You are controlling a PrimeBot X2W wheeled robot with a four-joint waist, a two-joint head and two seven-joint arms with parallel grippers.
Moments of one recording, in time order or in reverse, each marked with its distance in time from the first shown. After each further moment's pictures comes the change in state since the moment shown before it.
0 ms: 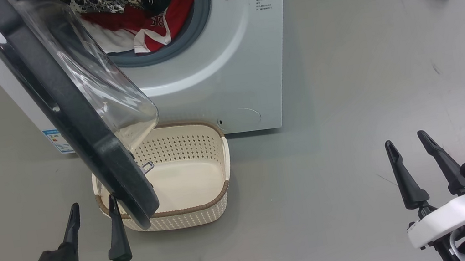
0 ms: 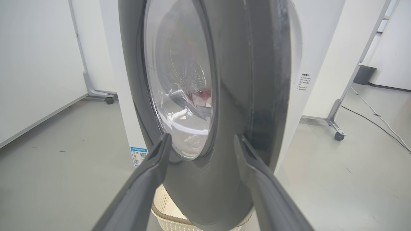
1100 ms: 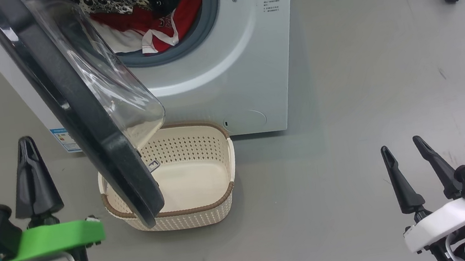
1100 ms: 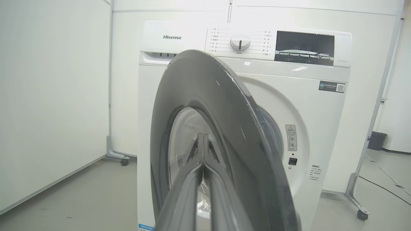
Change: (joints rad) left arm -0.098 -0.005 0.115 -0.194 0.001 0.011 0.000; right arm 0.003 0.036 -0.027 0.034 -0.044 0.044 0.000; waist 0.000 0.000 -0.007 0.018
